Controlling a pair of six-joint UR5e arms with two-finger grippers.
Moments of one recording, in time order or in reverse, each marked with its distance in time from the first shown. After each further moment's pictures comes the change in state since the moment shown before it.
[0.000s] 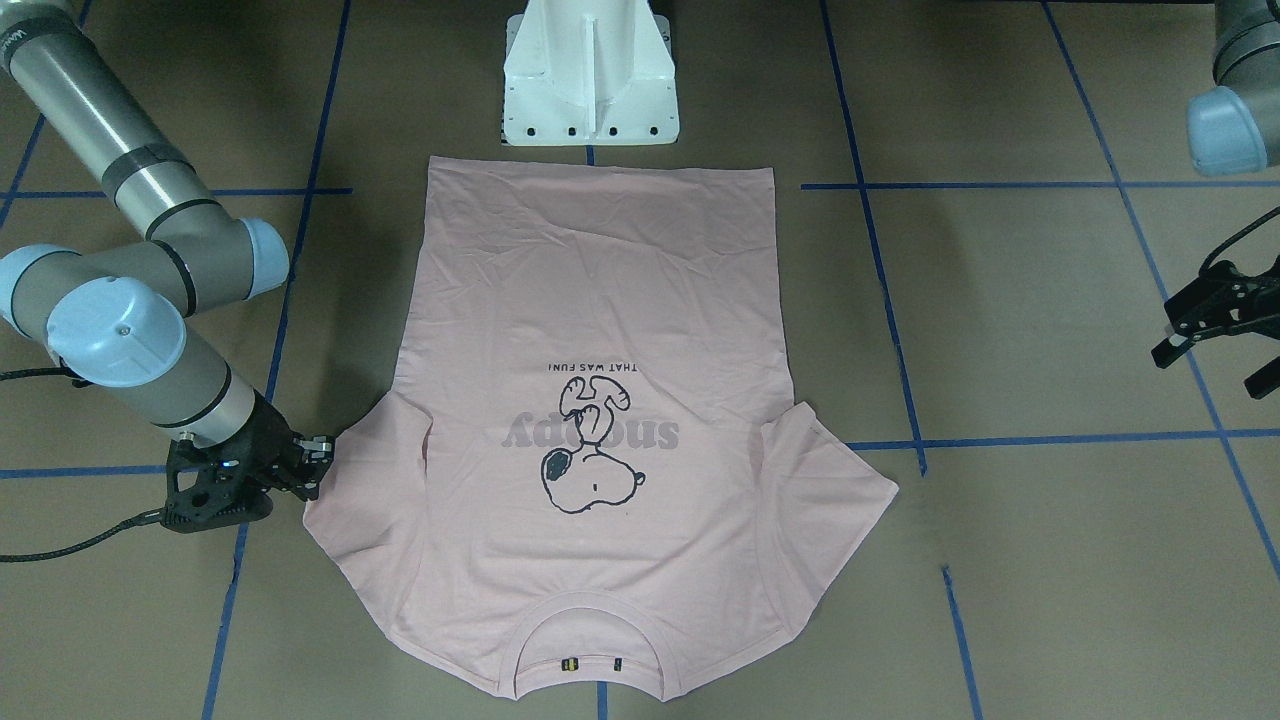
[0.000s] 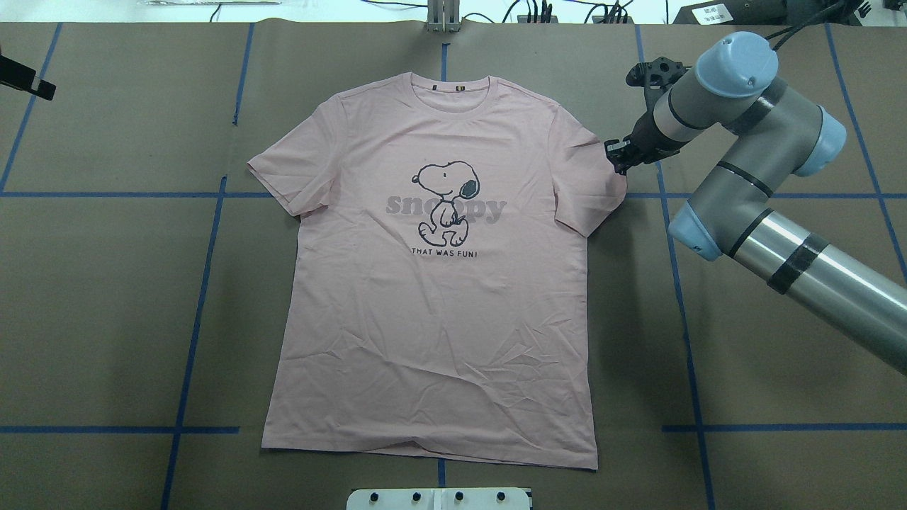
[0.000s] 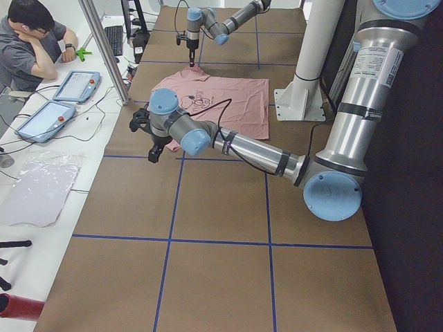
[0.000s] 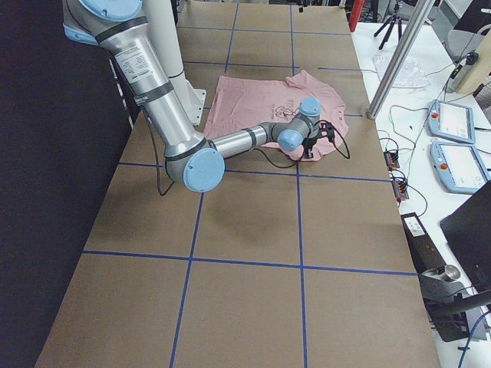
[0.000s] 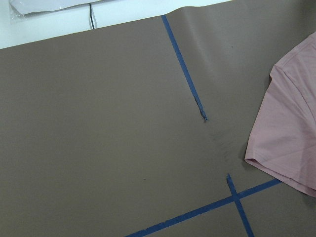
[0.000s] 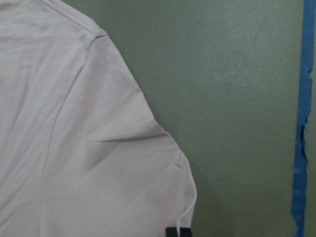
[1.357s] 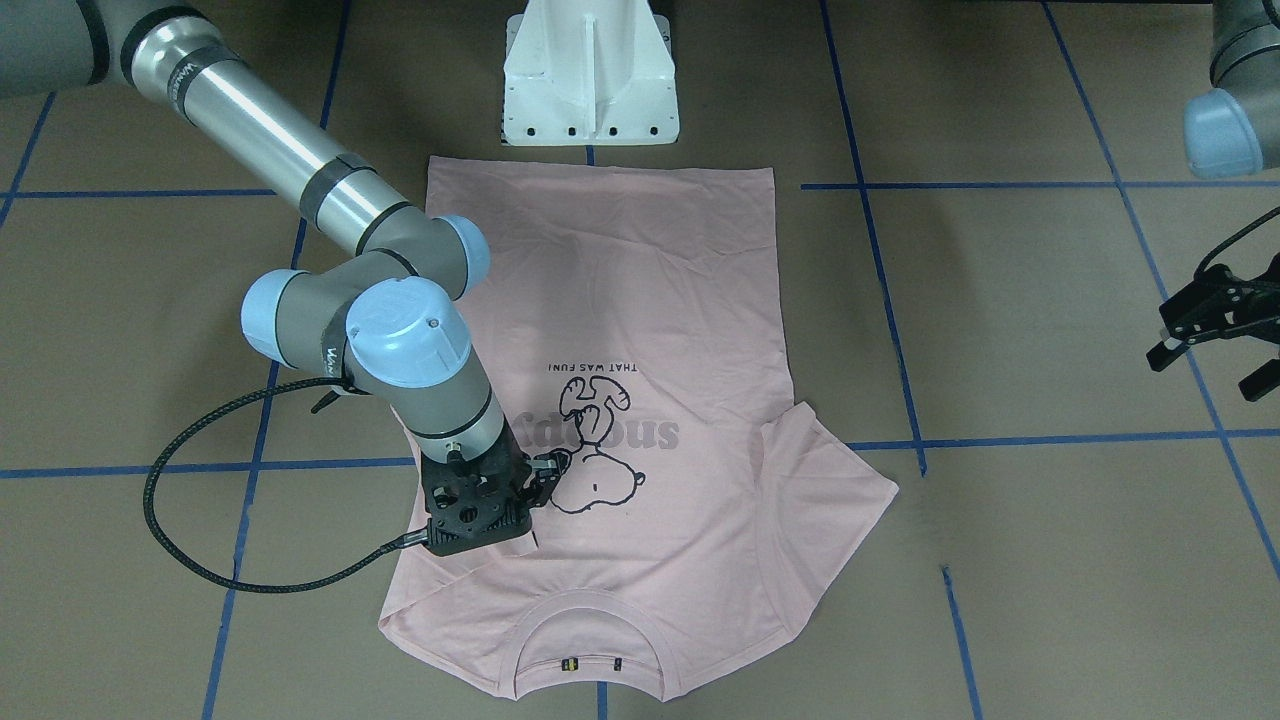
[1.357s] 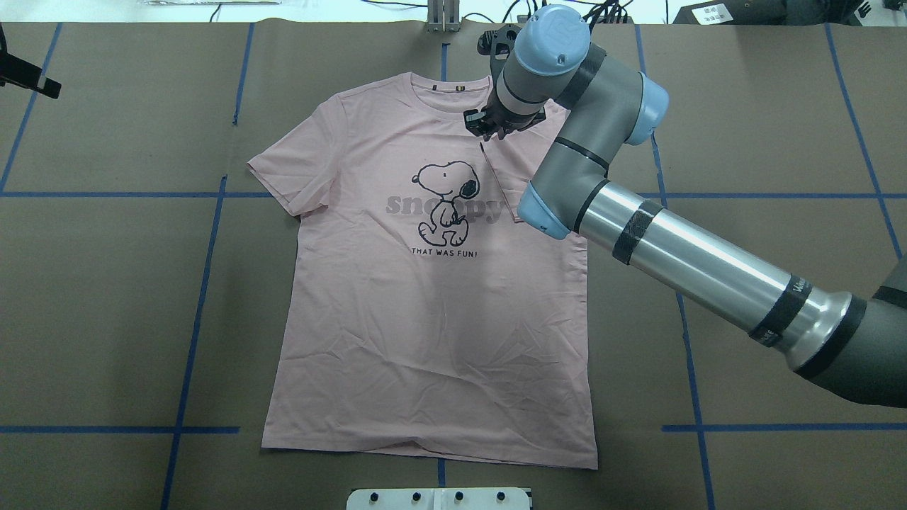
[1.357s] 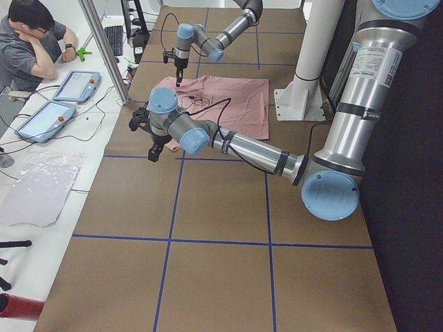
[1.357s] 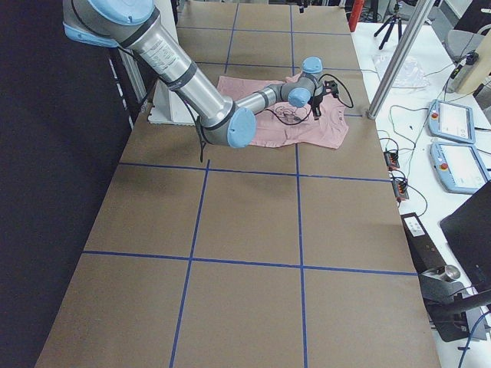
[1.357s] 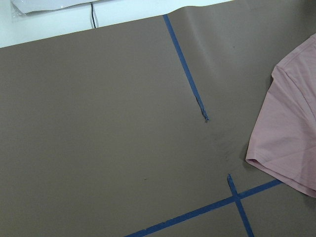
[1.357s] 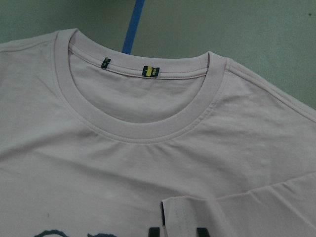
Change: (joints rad) left arm 0.020 -0.018 0.004 0.001 0.004 -0.033; right arm -0.127 0.380 -0.285 -0.008 -0.187 0.063
